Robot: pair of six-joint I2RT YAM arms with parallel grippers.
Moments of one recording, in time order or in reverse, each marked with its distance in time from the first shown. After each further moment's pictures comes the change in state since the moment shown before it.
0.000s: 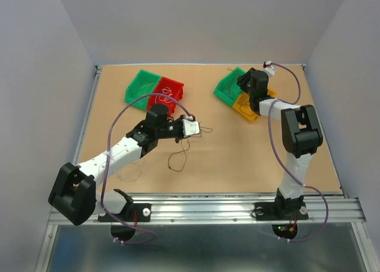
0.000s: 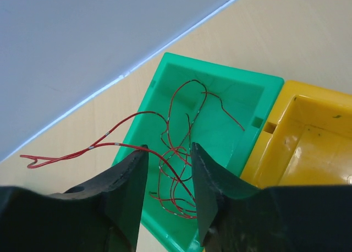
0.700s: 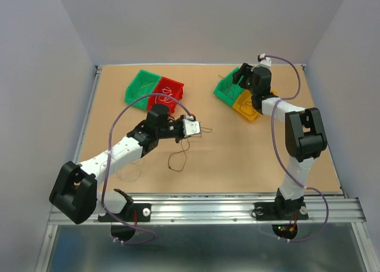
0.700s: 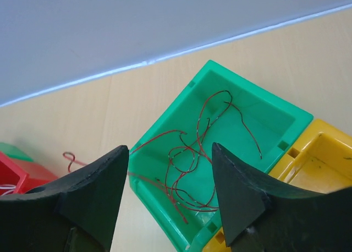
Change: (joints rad) left arm 0.000 0.013 0.000 0.000 -0.012 0.000; right arm 0.000 -0.071 0.002 -0.014 -0.135 -0.244
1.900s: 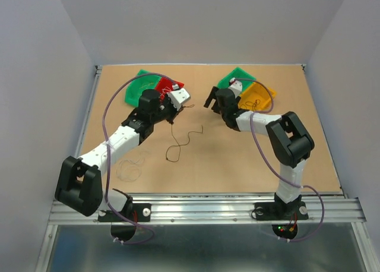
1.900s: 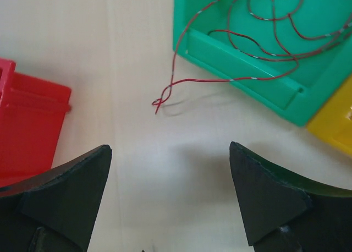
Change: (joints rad) left arm 0.134 0.072 0.130 0.006 -0.261 -0.301; right arm 0.336 -0.005 -0.103 -0.193 0.290 0.202
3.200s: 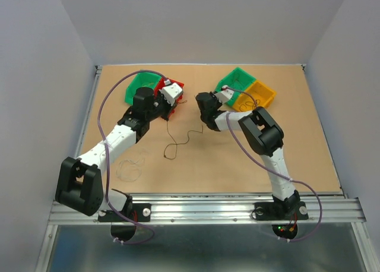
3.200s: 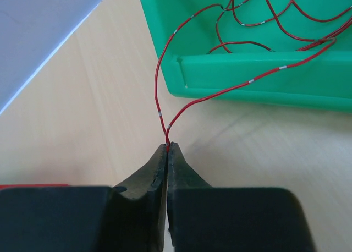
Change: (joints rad) left arm 0.077 -0.001 0.000 0.017 -0.031 -0.059; right arm 0.106 0.345 0.259 0.126 0.493 0.299
